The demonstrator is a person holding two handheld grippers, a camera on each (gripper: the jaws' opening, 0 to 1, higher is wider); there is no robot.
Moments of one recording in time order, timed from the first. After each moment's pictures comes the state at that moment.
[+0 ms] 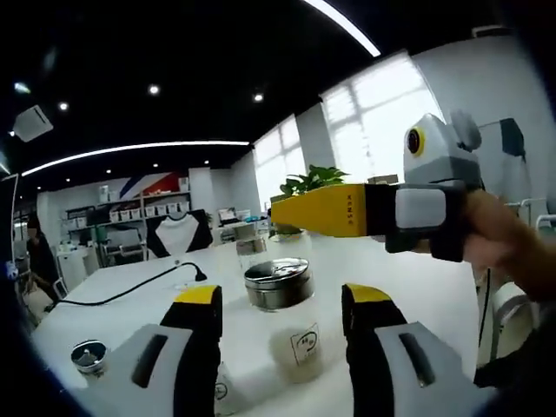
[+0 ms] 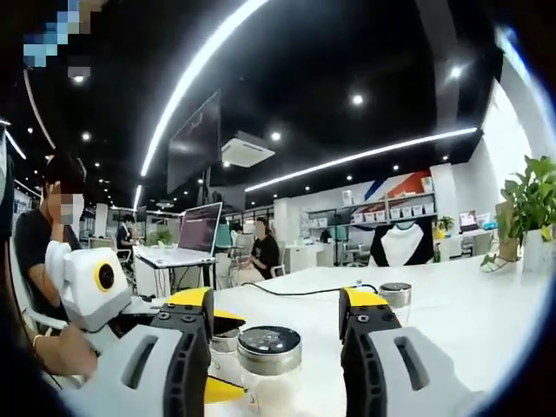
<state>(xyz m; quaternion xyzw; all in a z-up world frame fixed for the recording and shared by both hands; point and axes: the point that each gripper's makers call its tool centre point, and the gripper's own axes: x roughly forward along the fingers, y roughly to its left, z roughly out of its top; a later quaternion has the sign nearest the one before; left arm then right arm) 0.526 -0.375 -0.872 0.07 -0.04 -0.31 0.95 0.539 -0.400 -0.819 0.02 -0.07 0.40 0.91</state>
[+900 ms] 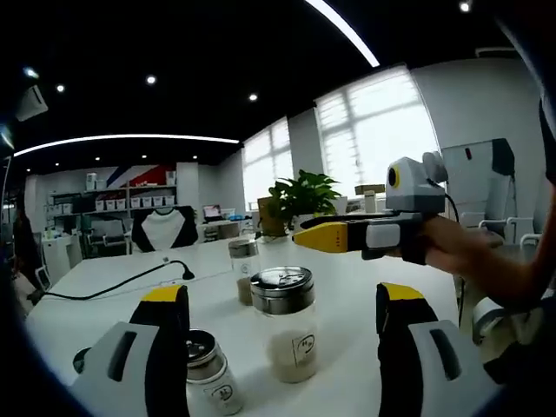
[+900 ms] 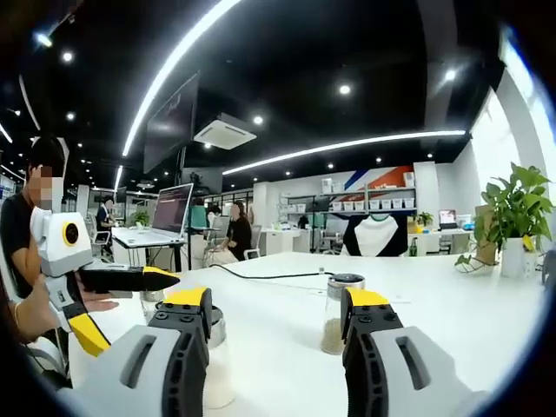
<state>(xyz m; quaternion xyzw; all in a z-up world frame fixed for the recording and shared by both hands) 0.523 -0.368 -0.862 0.04 -0.03 -0.36 0.93 0.581 -0.442 -0.839 0.00 -0.04 0.35 0.94</state>
